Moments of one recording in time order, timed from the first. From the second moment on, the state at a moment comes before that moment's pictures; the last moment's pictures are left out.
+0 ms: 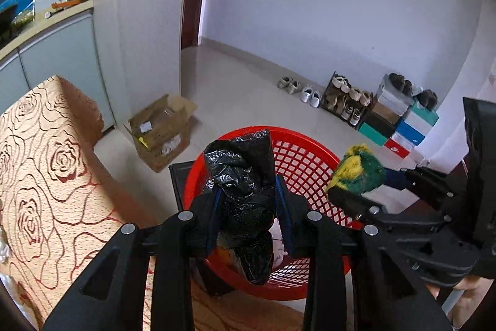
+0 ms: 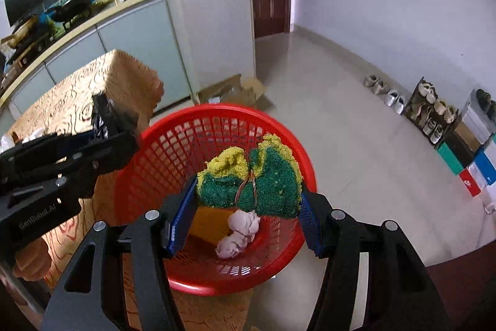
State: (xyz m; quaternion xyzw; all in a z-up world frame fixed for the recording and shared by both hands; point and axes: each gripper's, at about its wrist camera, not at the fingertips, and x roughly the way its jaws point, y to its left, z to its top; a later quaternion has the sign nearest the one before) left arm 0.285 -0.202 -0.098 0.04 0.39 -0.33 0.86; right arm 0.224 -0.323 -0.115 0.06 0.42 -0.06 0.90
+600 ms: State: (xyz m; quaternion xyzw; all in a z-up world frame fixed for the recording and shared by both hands) left arm 0.280 -0.187 -0.082 0.03 0.38 -0.32 0.87; right arm 0.212 -0.318 -0.113 0.07 0.41 -0.04 0.91
